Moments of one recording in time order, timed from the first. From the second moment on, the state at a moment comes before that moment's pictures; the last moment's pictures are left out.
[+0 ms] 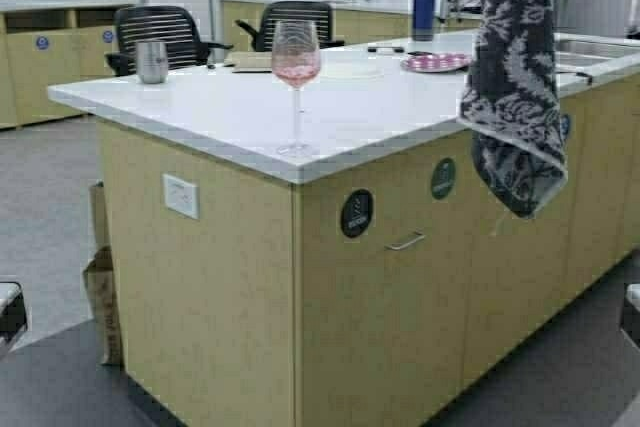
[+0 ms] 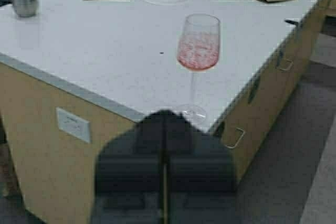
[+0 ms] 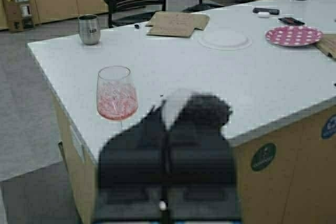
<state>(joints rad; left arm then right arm) -0.22 -0.46 1.09 0.08 -0.58 -0.13 0.25 -0.51 0.90 -0.04 -0.43 0.05</state>
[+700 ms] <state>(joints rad) -0.37 0.14 1.01 0.08 -1.00 -0.10 0.26 -0.55 0.90 -0.04 -0.43 0.05</state>
